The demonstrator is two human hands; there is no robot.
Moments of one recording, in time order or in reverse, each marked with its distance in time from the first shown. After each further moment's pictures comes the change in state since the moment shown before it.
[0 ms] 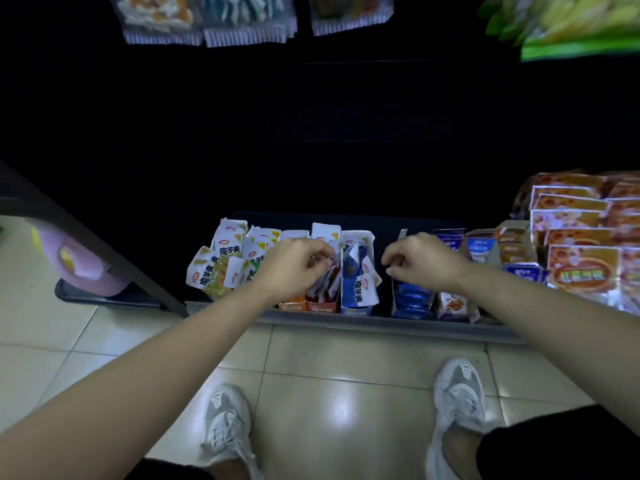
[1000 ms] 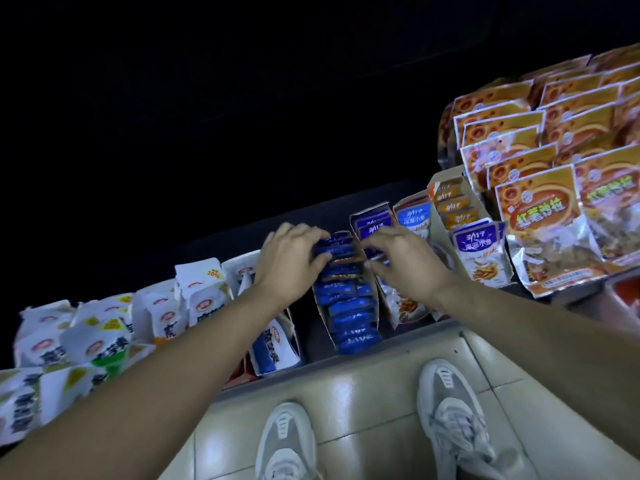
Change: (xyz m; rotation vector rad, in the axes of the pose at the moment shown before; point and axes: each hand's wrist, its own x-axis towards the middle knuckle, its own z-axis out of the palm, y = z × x) left_hand 0.184 0.019 0.202 0.220 -0.062 0.286; right_hand 0.018 0.184 0.109 0.172 0.308 0.255
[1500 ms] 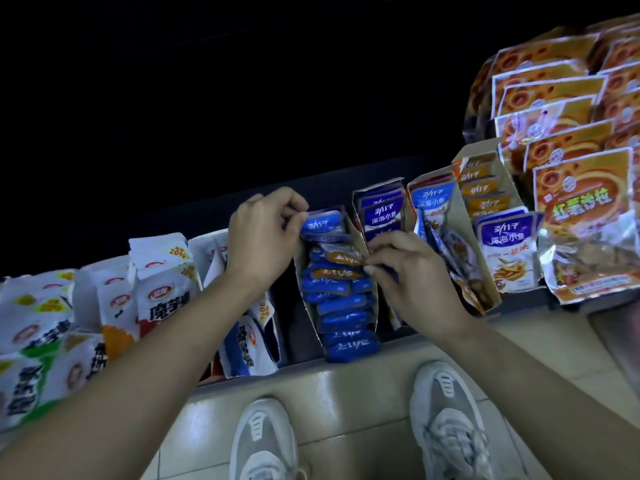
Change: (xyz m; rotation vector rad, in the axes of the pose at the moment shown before) left_hand 0.007 -0.011 0.016 -0.262 0.271 -0.225; right_hand -0.024 0.015 0.048 0.163 0.241 -0.113
